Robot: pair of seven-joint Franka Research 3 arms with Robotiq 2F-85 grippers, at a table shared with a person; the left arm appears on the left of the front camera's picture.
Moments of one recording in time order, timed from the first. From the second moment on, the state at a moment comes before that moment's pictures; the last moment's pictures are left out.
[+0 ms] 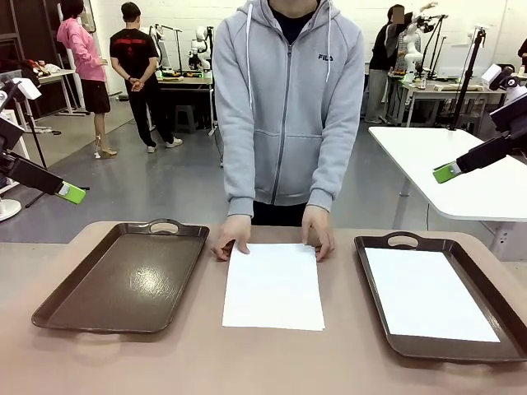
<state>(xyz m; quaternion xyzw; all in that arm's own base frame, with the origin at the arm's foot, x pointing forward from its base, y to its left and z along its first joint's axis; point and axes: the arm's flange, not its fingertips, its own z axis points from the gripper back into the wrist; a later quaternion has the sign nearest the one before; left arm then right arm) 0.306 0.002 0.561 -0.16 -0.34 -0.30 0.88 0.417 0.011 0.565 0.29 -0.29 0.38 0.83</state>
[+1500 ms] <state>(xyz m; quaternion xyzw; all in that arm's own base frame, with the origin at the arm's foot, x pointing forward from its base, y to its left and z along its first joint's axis) 0.306 0.002 0.561 -0.16 -0.34 -0.30 0.88 0.417 0.011 0.565 0.29 -0.29 0.38 0.83</state>
